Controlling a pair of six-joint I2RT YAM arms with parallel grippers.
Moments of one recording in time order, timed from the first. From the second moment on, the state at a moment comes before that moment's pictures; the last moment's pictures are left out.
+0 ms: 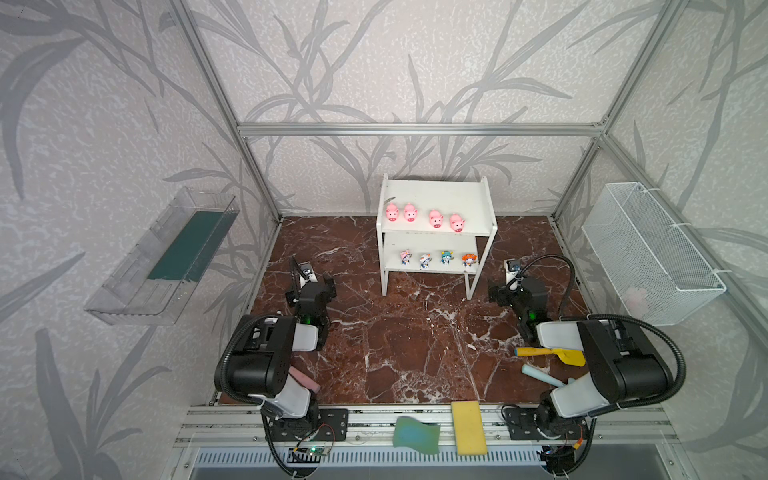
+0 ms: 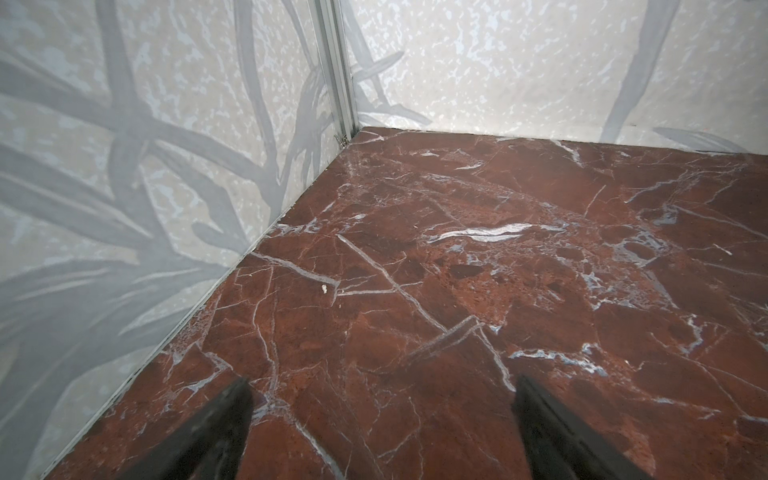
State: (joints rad) left arm -0.04 1.57 0.36 0.89 -0.46 -0.05; right arm 0.13 1.54 0.40 0.76 0.06 -0.10
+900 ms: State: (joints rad) left arm -0.04 1.57 0.36 0.89 -0.46 -0.05; right arm 0.12 1.54 0.39 0.77 0.00 -0.12
